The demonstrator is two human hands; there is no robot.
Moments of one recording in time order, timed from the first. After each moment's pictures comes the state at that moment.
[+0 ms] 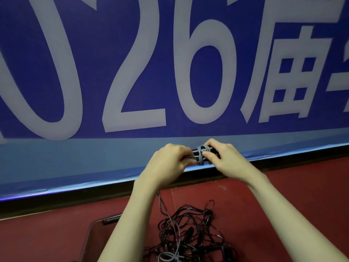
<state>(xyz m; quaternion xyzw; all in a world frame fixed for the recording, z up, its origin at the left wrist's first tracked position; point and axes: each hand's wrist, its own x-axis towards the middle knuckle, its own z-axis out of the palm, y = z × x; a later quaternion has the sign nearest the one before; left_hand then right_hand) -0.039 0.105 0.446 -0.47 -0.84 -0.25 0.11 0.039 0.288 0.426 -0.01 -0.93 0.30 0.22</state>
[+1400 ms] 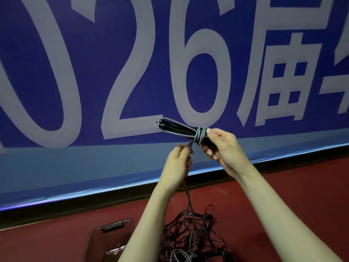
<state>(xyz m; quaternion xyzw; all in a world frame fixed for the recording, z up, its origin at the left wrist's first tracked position) -0.026 0.139 0.433 -0.32 -0.67 -0.66 -0.09 0.035 0.272 0.452 0.04 -0.68 0.66 0.32</state>
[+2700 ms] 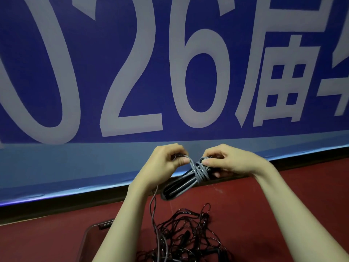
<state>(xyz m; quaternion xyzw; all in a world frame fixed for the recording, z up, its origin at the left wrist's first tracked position) -0.038 0.101 0.447 -0.50 -0.75 -0.43 0.07 0.070 0.300 0.464 0.04 -0.91 0.40 0.02</state>
